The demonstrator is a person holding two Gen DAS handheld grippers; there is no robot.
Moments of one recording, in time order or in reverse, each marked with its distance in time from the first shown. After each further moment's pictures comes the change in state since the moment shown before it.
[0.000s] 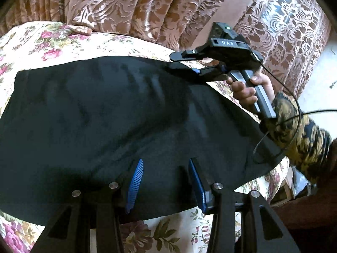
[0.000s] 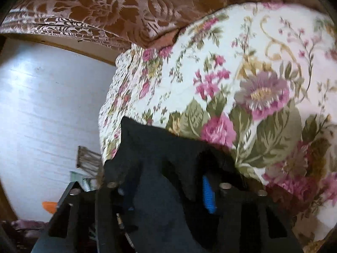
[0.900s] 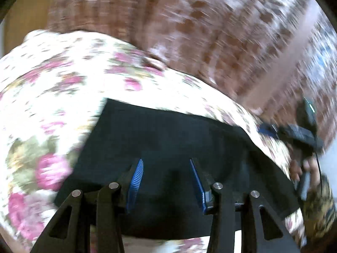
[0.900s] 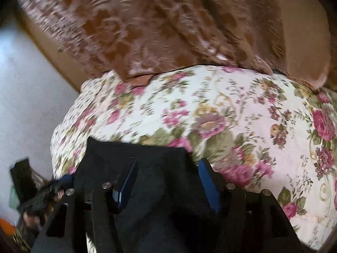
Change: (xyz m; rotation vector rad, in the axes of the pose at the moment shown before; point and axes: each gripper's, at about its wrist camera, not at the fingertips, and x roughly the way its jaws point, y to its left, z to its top) left arm -0.085 0.071 0.025 -0.256 -0.221 0.284; right arm -0.044 0.062 -0.041 -0.146 -0.285 -0.430
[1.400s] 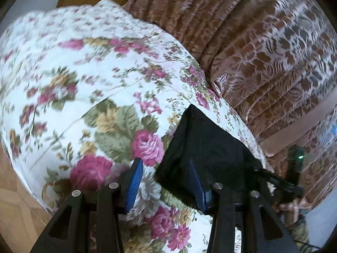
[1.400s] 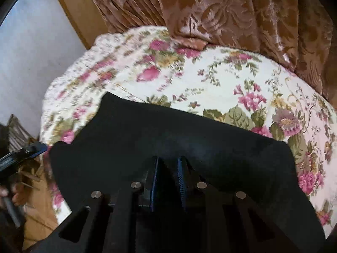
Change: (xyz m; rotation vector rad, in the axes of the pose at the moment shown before) left arm -0.061 0.121 -0.037 -0.371 -0.060 0.011; right arm 0.105 0.113 -0.024 -0.217 0.158 -0.085
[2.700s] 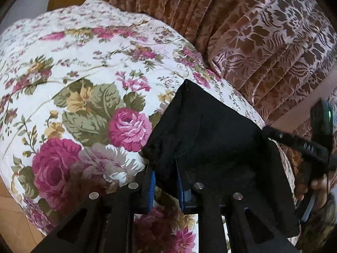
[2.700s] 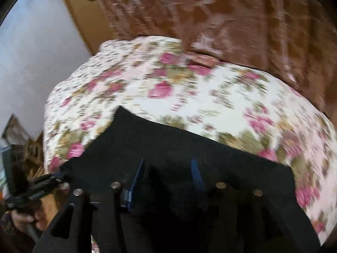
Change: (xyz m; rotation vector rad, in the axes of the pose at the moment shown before) left arm 0.049 -0.027 -0.020 0.139 0.017 0.076; right arm -0.015 0.033 0.030 -0.053 -0.040 0.032
